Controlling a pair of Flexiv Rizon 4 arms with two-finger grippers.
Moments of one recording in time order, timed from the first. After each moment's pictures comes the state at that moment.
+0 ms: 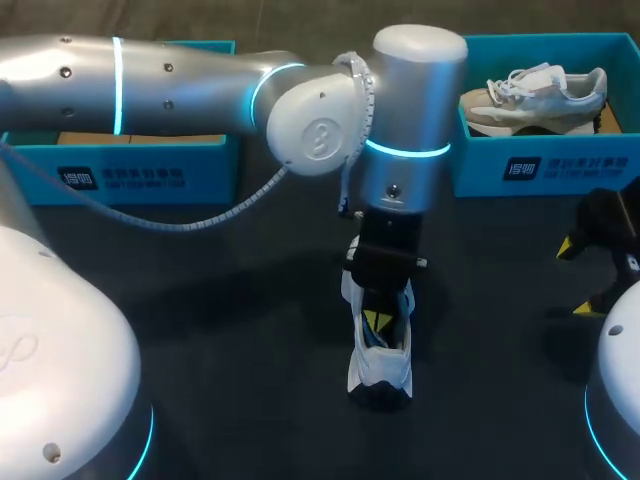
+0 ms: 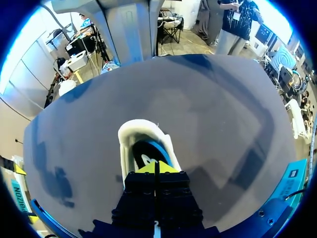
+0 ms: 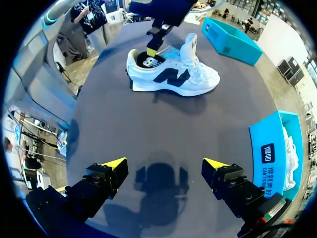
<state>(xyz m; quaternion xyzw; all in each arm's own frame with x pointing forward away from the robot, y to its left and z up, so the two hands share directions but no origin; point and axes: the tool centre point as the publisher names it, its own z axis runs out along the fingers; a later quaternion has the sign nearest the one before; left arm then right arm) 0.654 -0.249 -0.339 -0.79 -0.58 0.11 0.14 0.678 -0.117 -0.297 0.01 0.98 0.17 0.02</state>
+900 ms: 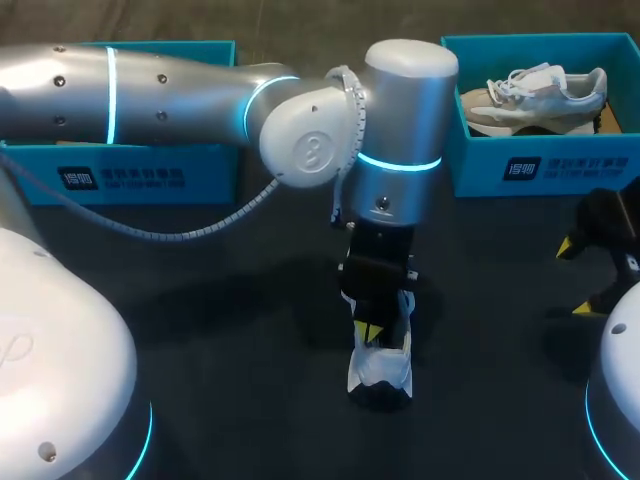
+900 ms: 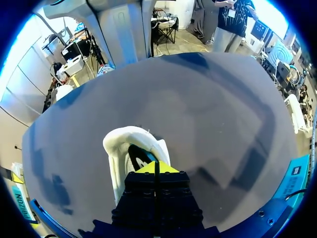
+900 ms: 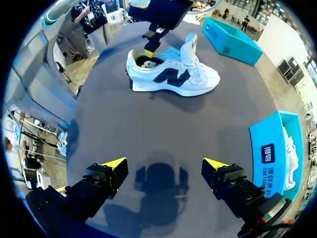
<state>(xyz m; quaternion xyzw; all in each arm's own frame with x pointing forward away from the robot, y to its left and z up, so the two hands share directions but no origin) 0.644 -0.238 -0.354 -0.80 -0.57 0.12 0.14 0.678 -0.117 -0.297 0.01 0.98 0.18 0.02</state>
